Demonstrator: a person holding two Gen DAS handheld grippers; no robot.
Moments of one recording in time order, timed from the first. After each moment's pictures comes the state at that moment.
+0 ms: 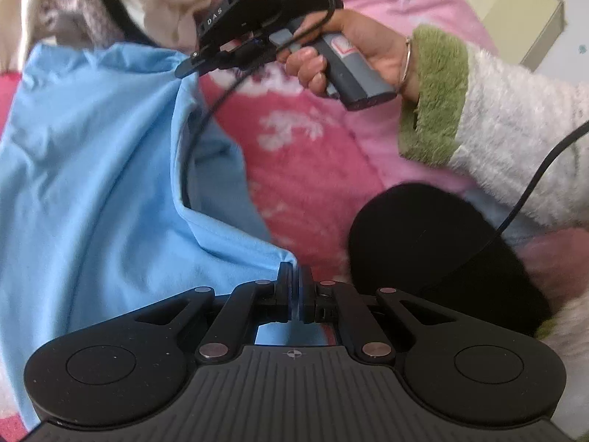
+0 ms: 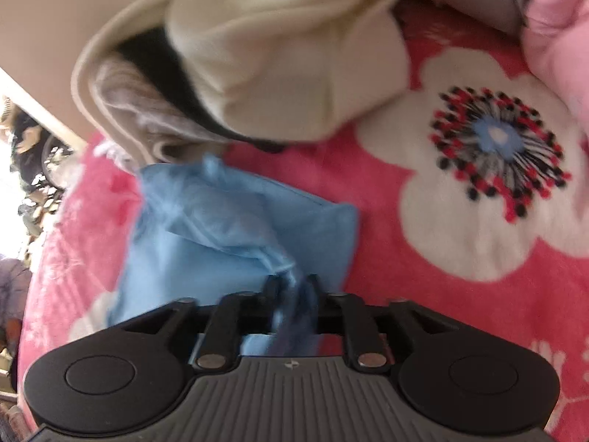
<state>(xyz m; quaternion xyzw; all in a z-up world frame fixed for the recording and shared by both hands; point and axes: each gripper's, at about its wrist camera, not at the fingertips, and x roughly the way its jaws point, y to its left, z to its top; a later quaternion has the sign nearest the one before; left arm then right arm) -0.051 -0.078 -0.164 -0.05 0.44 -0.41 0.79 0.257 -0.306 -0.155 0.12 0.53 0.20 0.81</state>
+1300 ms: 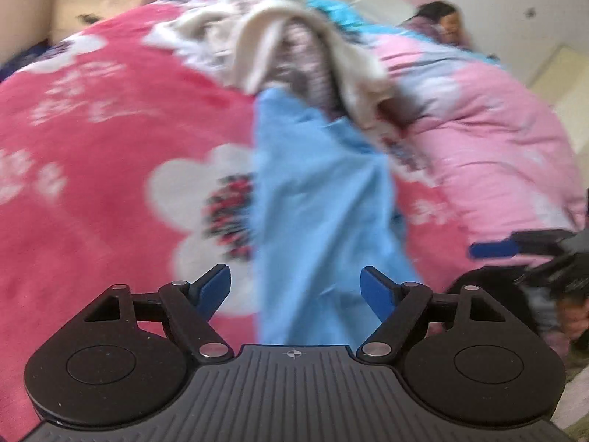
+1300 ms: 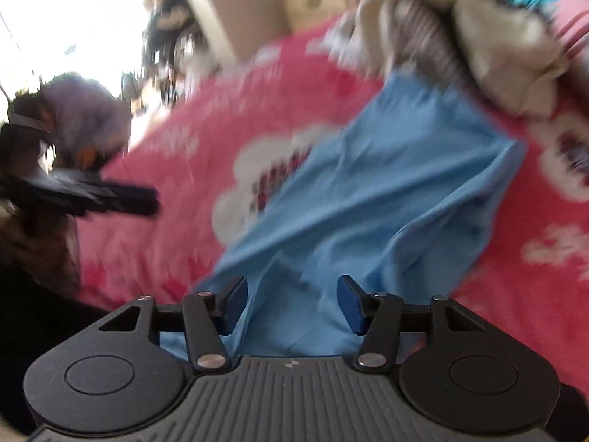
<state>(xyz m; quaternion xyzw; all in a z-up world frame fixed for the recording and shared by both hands) -0.097 0.101 -0.112 -0.15 0.43 -0.18 0.87 0.011 -0.217 -0.089 -0.07 0.49 0.39 0.78</state>
